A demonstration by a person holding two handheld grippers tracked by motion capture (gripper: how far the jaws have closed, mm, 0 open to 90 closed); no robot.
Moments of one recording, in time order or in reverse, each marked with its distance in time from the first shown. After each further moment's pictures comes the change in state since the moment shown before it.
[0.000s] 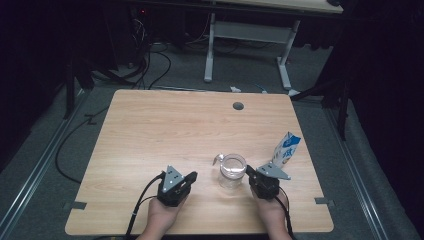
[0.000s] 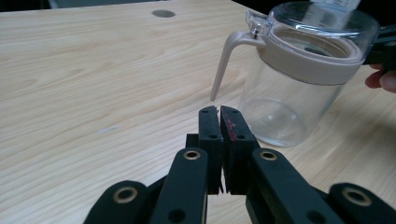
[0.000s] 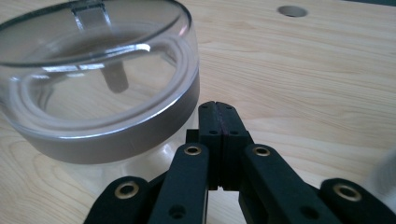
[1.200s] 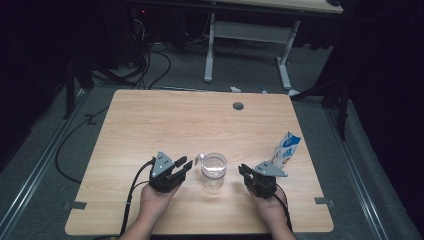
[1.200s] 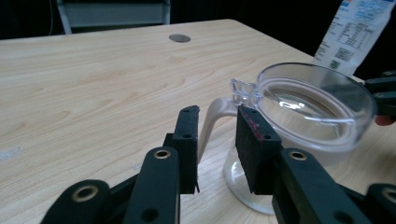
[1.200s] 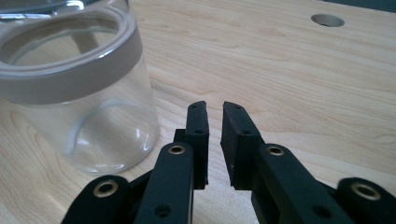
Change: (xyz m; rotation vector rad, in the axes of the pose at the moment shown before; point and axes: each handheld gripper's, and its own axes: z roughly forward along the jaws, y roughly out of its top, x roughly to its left) left arm 0.031 0.032 0.000 -0.031 0.007 -0.023; right arm -0.002 0.002 0.006 -0.009 0.101 -0.068
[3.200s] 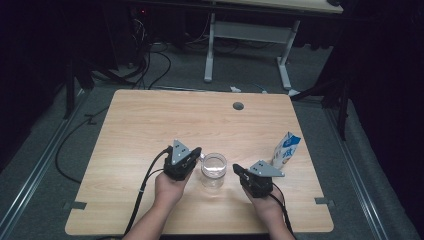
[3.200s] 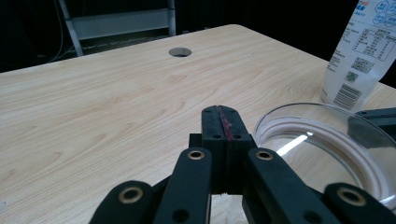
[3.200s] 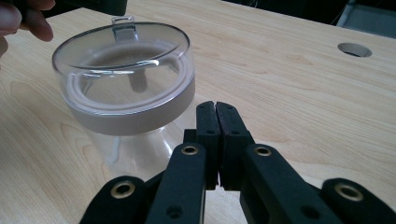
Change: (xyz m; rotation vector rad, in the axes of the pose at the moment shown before) left arm -0.016 0.027 0.033 -0.001 0.039 0.075; right arm 0.018 0.017 -0.008 -0.041 0.073 -0.047
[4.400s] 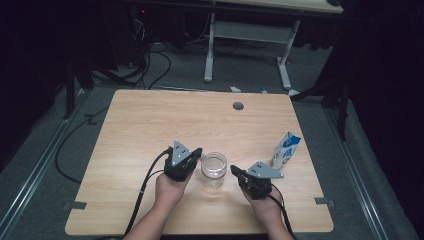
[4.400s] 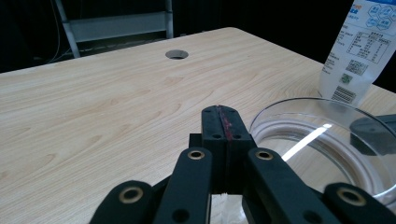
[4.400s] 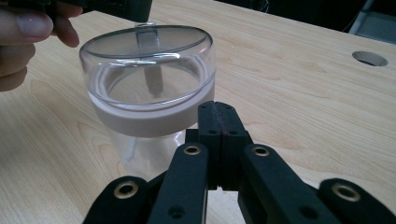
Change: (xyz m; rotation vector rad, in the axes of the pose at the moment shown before) left arm -0.002 -0.002 0.001 -0.016 -0.009 -0.004; right arm 0.006 0.002 -0.002 -0.011 0.040 -0.027
